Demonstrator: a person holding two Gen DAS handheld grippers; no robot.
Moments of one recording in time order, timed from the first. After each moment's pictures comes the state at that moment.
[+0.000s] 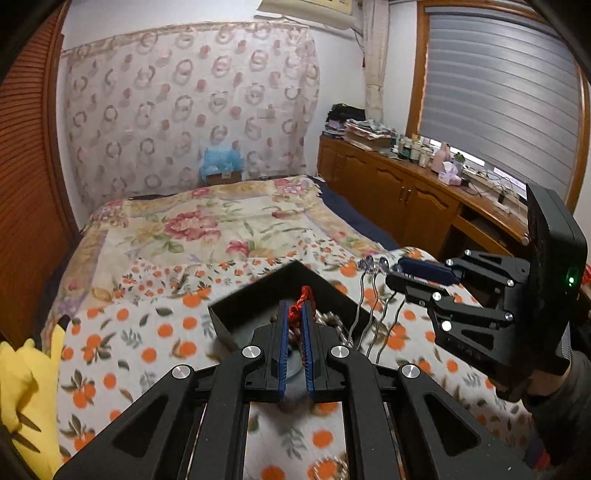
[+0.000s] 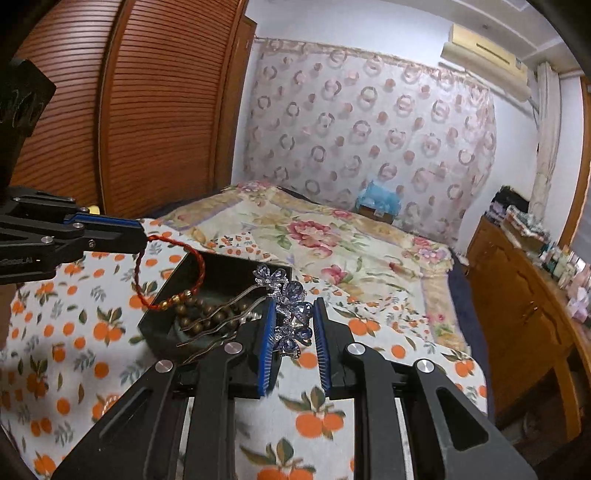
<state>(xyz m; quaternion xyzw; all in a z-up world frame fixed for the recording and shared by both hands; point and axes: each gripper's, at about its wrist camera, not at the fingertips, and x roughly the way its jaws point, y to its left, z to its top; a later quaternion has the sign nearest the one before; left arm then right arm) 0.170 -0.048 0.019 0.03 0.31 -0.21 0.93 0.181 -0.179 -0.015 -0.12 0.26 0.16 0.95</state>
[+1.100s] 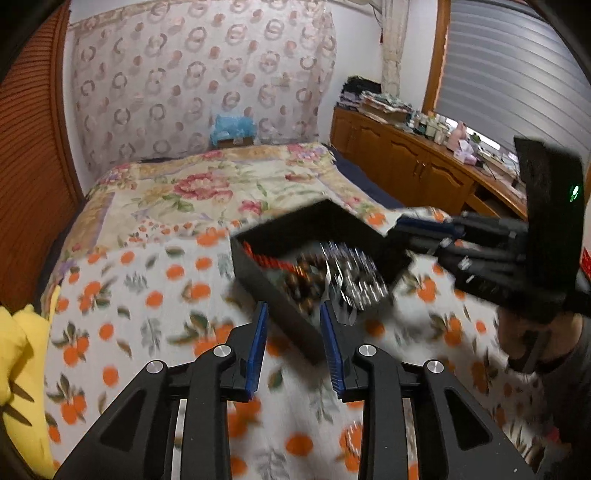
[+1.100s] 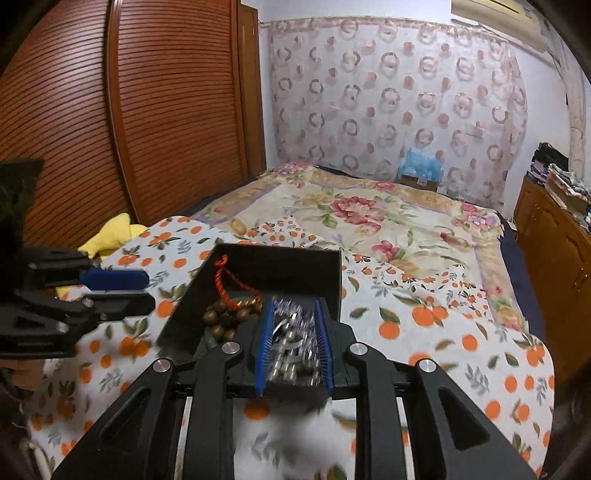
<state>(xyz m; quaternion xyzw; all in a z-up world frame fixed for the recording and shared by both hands) 0.157 -0.022 -0.034 0.03 0.37 -0.20 0.91 0.204 -0.170 -0.033 -0.05 0.31 0.24 0.92</state>
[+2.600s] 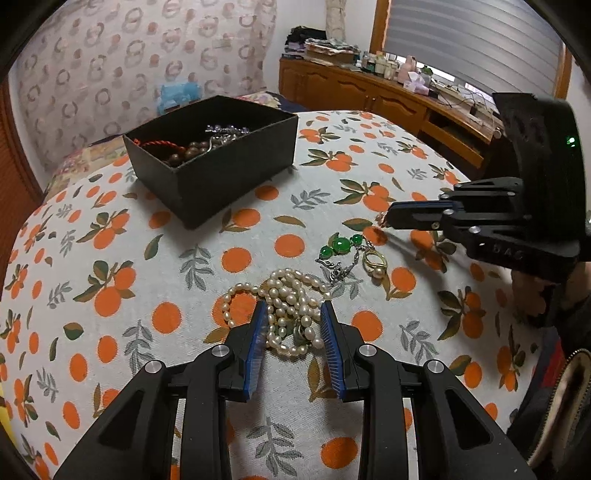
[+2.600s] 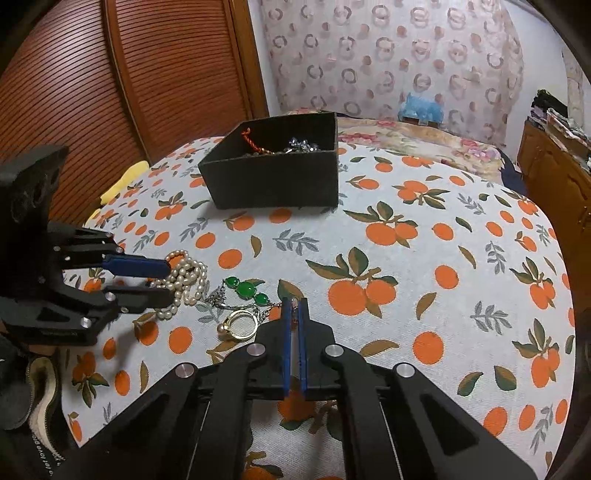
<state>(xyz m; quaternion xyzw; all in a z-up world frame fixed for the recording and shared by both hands) 0.075 -0.076 -0.096 0.09 0.43 -0.27 0.86 0.096 -0.218 -0.091 -0.02 0.40 0.24 0.88</state>
